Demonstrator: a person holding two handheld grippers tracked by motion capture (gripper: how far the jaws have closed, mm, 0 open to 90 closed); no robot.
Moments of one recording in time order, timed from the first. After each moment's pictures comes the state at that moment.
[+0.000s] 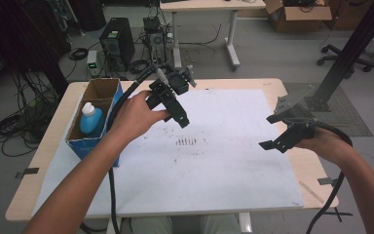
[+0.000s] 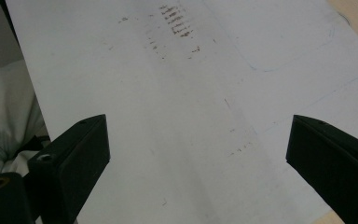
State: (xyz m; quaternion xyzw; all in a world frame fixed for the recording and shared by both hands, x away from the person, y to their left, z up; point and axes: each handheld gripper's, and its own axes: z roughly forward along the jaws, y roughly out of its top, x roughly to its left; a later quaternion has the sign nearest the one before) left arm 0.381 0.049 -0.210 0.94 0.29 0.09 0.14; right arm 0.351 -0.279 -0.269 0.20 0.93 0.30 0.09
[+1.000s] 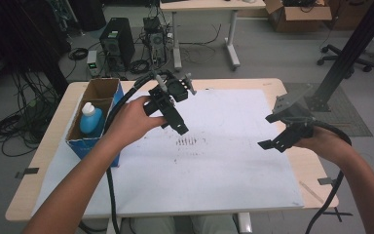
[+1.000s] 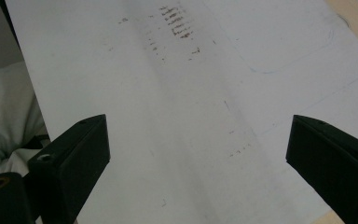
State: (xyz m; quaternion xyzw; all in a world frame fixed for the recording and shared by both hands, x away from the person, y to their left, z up) left arm 0.370 0.053 -0.211 0.95 0.25 0.08 0.15; right arm 0.352 -0.275 -0.266 0.20 0.93 0.30 0.09
